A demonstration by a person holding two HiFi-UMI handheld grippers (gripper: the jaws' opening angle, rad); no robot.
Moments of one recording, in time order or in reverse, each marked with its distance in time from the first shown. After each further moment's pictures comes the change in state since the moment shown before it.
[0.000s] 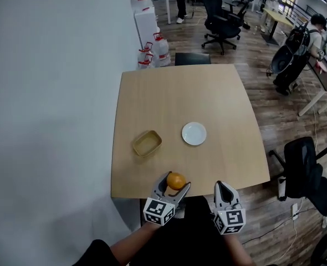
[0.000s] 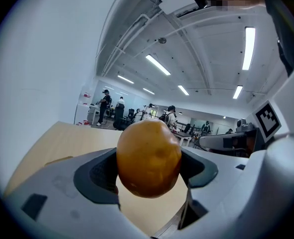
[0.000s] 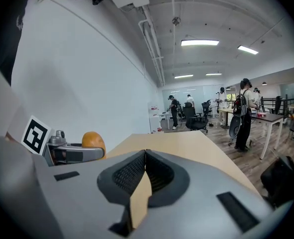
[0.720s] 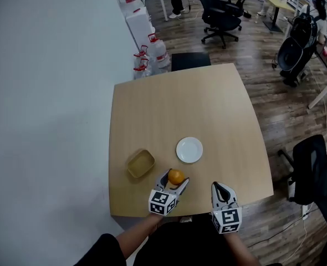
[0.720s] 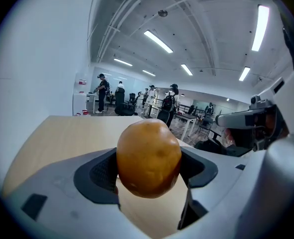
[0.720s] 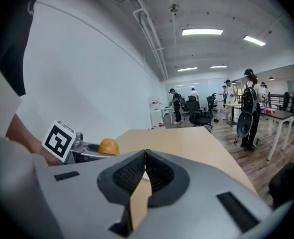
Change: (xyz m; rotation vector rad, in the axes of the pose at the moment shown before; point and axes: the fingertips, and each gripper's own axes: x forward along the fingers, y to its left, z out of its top) left arm 0.141 0.069 -0.029 0.058 0.214 0.041; right arm 0.096 -0.071 0.011 -0.008 0.059 0.064
